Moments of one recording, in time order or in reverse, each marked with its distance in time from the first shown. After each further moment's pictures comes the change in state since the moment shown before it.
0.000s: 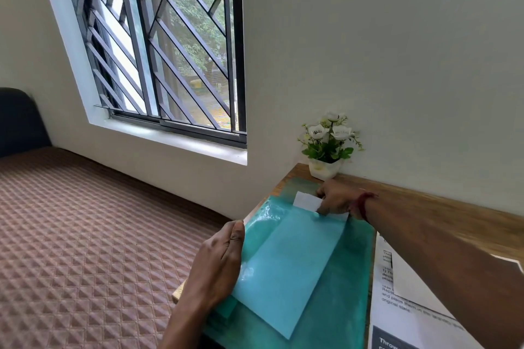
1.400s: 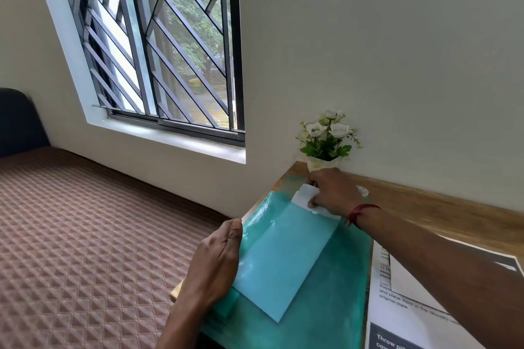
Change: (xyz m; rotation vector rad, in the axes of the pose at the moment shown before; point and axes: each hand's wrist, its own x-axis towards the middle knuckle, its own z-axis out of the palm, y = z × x) left_hand -0.001 -0.002 0.000 -0.022 -0.004 -0.006; right_hand -0.009 -0.004 0.013 -0.303 0.499 -0.302
